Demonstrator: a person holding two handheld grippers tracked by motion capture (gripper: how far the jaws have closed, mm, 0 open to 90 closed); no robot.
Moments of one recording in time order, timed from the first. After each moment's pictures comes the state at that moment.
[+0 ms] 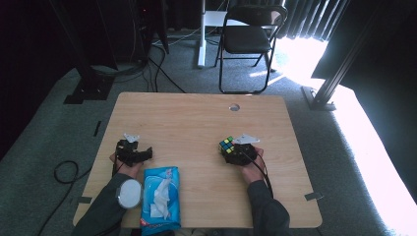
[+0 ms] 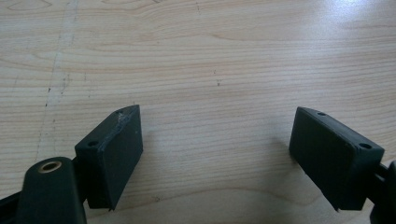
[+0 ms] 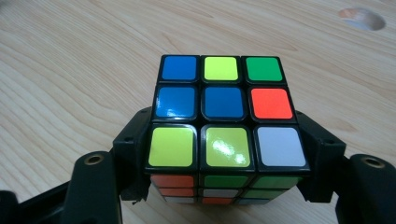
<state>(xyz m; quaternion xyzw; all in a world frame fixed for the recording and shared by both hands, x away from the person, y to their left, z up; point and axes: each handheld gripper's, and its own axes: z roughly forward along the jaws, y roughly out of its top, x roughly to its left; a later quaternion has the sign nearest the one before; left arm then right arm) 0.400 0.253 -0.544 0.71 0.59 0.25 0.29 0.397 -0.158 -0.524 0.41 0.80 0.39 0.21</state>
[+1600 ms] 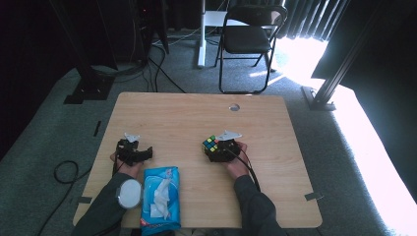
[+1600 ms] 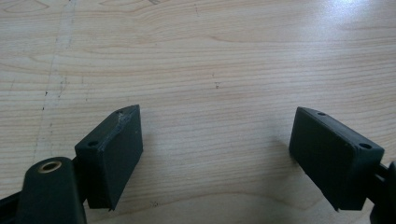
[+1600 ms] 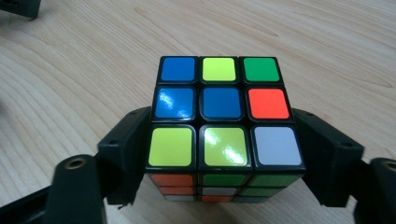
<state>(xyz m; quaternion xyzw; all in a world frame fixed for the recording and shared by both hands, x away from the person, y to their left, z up) 0.402 0.252 -0.544 0.71 0.59 0.25 0.29 0.416 -0.109 -0.530 0.37 0.82 0.40 0.17</state>
